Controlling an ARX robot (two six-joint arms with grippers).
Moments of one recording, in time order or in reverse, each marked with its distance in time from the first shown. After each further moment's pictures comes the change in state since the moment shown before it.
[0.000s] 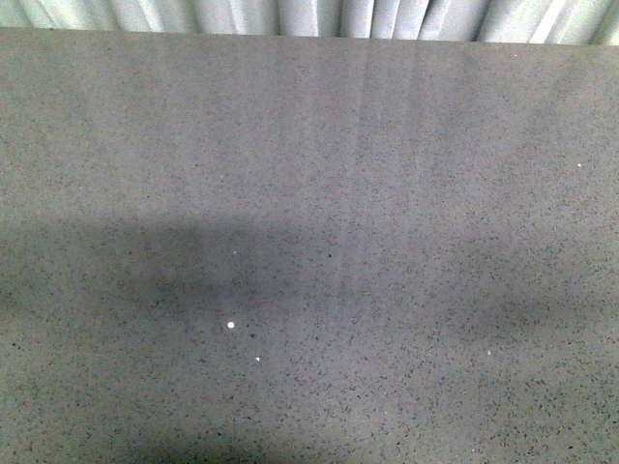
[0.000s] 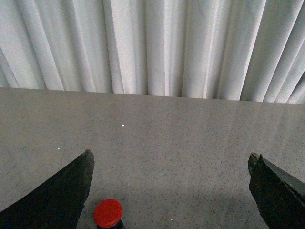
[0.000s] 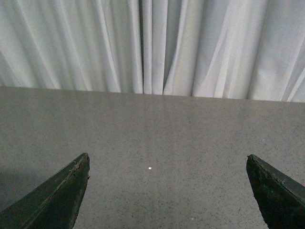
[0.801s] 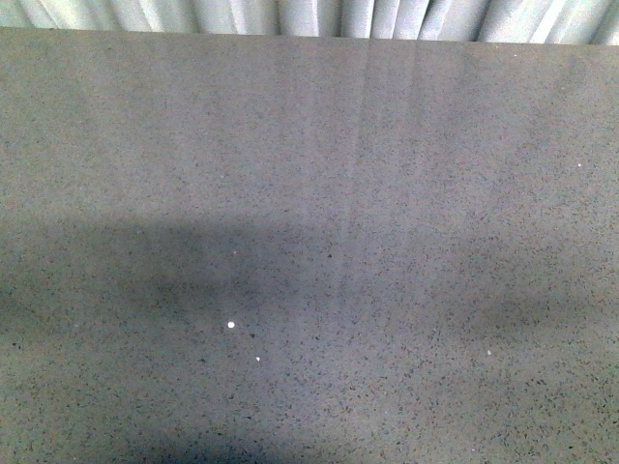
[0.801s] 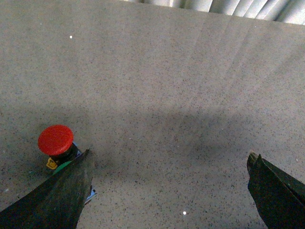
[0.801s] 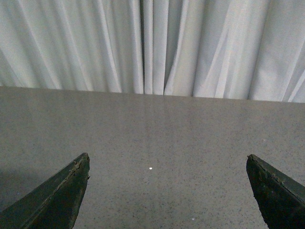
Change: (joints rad) left arm 0.091 0.435 0.177 -0.177 0.275 -0.045; right arm 0.000 0.000 0.000 0.000 -0.001 0.000
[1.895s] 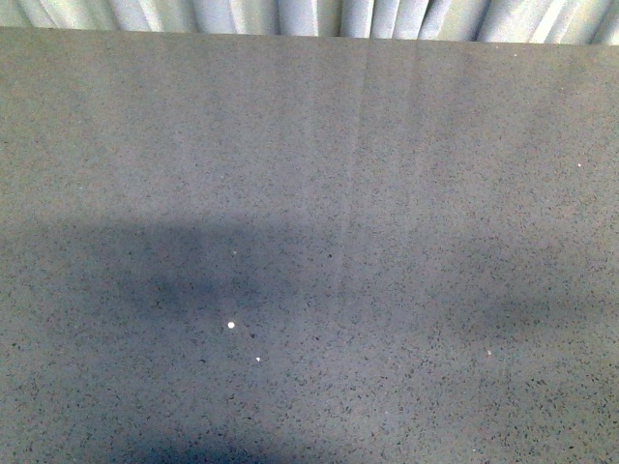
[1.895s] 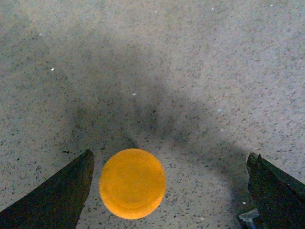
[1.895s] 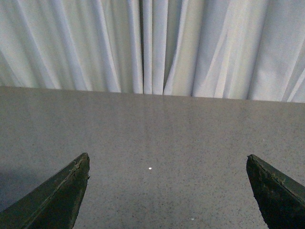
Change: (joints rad) left arm 0.494 1.191 0.217 0.829 -0.065 0.114; right arm 0.000 0.000 0.000 0.000 0.000 0.000
